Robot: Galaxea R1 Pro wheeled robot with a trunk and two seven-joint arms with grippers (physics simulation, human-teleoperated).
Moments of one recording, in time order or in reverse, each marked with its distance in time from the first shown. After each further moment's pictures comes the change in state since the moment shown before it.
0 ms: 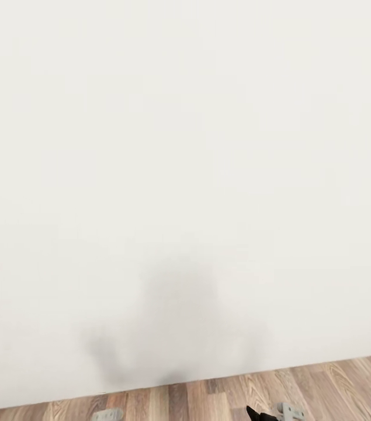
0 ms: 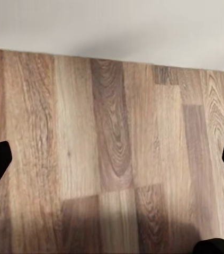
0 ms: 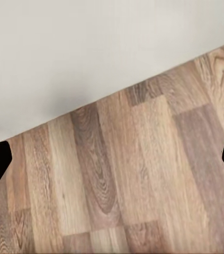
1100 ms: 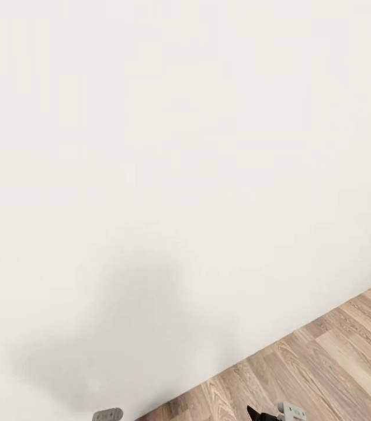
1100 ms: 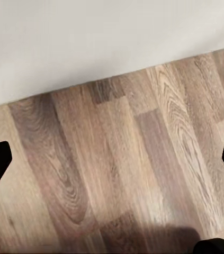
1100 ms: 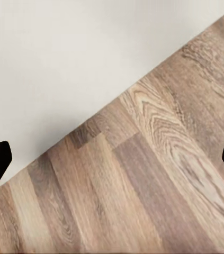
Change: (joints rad) left arm 0.000 0.000 0.000 0.000 0.000 0.000 0.000; right arm 0.000 -0.003 0.000 0.000 0.000 0.000 0.001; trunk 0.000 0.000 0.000
